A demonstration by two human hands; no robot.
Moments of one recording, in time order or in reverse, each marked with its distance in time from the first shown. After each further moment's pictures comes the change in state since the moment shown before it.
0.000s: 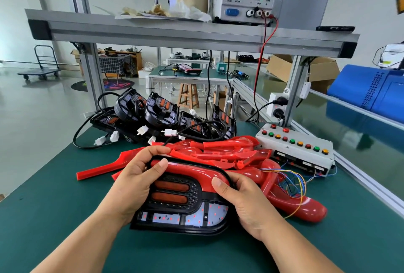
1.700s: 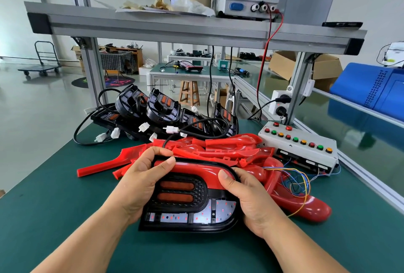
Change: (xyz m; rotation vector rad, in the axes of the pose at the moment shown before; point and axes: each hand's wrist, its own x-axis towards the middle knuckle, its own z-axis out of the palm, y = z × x) left_hand 0.002 -0.002 0.005 -0.083 -0.005 -0.121; right_hand 0.003 -0.004 0.004 0.145 0.042 0.065
